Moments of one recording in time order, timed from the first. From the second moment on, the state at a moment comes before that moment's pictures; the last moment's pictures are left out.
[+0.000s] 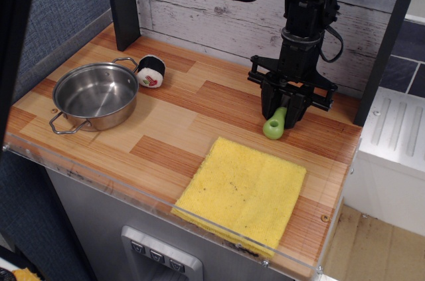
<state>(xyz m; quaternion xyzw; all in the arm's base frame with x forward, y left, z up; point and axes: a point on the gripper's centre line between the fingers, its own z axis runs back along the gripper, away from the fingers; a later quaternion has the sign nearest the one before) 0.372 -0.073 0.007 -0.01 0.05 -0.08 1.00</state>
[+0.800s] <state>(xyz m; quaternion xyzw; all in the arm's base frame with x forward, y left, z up) 0.278 -0.091 0.094 -0.07 -0.02 -0.13 0.99</state>
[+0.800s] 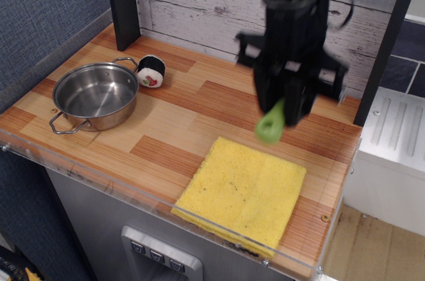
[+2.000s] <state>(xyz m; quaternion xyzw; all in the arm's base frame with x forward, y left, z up) 0.266 -0.090 0.050 -0.04 -0.01 -0.14 0.99</state>
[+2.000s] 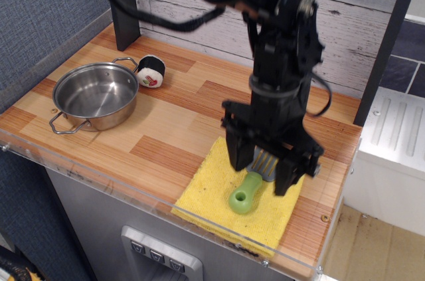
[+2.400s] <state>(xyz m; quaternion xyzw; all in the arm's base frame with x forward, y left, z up) 0.307 -0.034 0.097 -0.03 -0.04 -0.08 1.00</state>
